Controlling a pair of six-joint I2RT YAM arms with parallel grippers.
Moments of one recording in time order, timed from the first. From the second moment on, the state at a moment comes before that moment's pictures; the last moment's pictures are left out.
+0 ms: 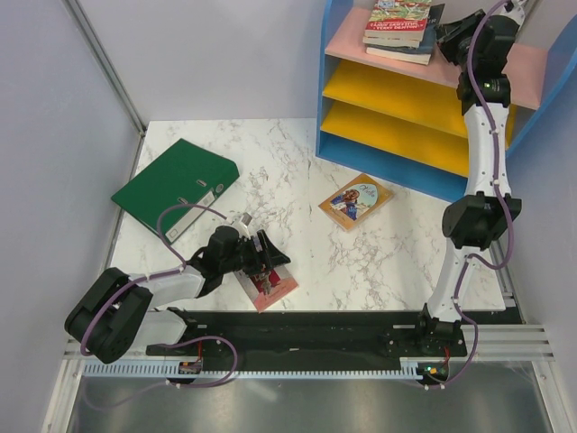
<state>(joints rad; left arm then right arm) -0.57 1.26 0.29 0.38 0.34 -0.90 -0.11 2.14 2.49 -0.32 -0.12 0.81</state>
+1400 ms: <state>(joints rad) -0.58 1.26 0.29 0.40 0.34 -0.90 0.01 2.19 2.52 -0.24 -0.13 0.76</state>
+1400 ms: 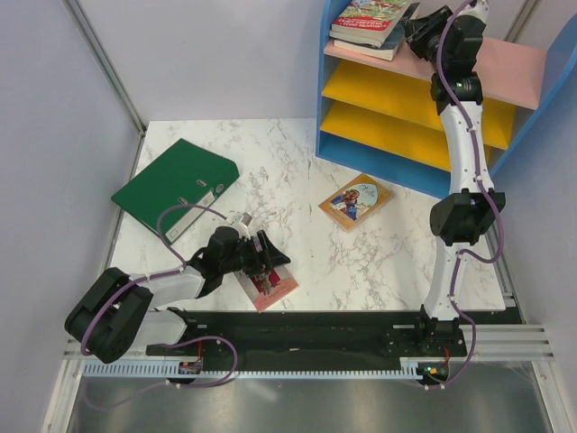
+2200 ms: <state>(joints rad) -0.58 1.27 0.29 0.40 0.34 -0.90 0.03 2.21 2.51 -0.16 -0.15 0.79</state>
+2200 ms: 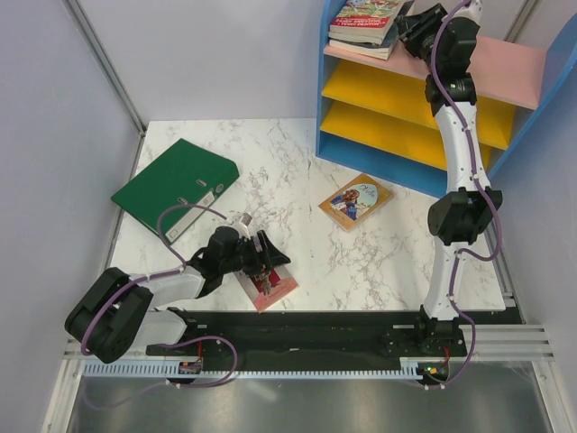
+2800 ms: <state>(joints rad) -0.58 1.26 0.29 0.40 0.35 -0.90 0.07 2.02 2.25 -0.11 -0.12 0.78</state>
